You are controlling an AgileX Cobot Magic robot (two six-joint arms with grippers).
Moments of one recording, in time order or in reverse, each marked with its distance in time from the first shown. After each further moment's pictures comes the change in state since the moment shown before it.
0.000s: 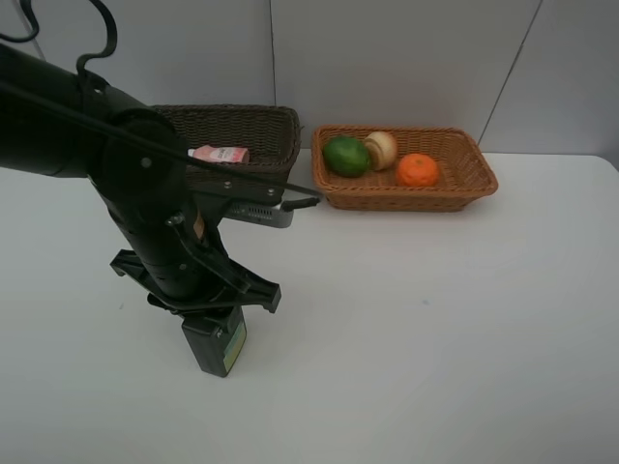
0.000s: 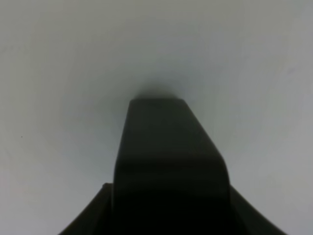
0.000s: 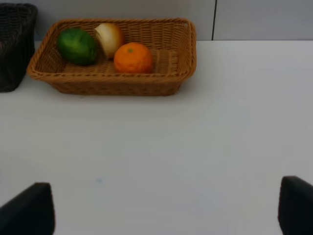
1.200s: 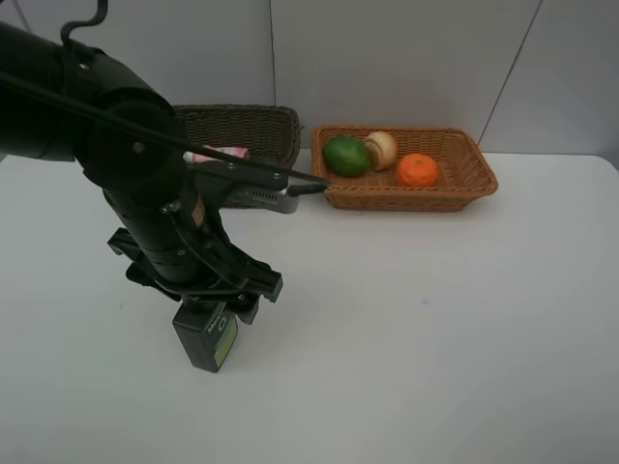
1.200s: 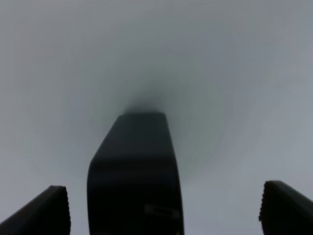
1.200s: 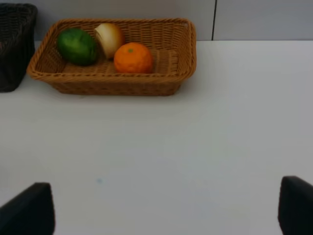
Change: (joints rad) left arm -0.032 -0.041 -0.036 0.103 0.045 -0.057; right arm 0.000 0.000 0.000 0.000 0.000 0.000
